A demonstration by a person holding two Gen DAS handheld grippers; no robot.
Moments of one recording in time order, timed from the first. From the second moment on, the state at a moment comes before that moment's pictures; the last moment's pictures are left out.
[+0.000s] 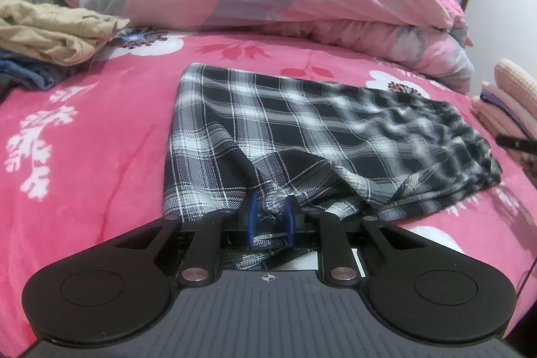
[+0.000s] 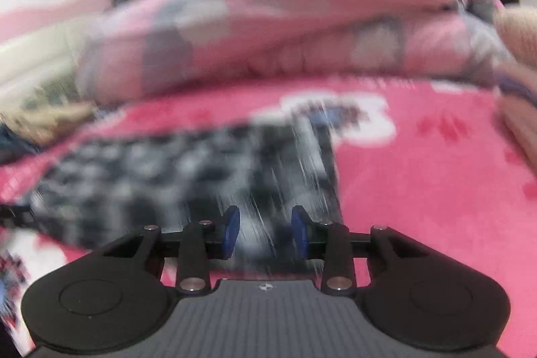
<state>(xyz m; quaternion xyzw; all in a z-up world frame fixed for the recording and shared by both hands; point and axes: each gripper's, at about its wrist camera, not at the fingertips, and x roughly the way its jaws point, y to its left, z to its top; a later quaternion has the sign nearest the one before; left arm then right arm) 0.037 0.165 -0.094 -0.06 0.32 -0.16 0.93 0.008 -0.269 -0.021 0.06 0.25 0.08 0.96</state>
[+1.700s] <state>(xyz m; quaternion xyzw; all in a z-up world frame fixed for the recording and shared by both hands) 0.094 0.081 -0.058 -0.04 0.38 -0.07 0.92 0.070 -0.214 -0.075 -0.05 0.30 0.13 0.94</state>
